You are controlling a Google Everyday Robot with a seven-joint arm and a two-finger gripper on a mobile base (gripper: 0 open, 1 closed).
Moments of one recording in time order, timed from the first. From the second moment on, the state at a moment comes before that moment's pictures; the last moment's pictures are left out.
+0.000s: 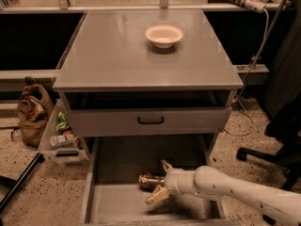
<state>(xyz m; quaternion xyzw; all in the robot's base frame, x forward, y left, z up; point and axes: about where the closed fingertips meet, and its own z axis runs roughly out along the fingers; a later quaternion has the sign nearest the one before) 0.518 -0.033 0.399 -0.48 0.75 0.23 0.39</state>
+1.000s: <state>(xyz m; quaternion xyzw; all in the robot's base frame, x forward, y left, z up) 0.516 -0.036 0.389 -0.48 0.75 0.24 0.38</state>
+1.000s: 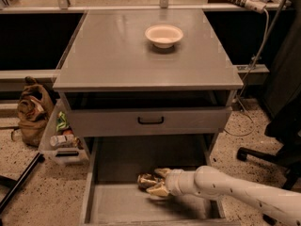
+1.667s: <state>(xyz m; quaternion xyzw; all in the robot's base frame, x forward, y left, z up) 0.511 -0.036 0.412 -0.47 0.74 0.25 0.40</state>
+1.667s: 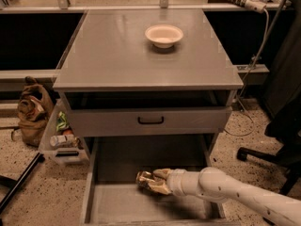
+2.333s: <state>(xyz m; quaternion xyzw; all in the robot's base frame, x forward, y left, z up) 0.465 -0.027 0.563 -0.48 0.67 0.27 0.50</state>
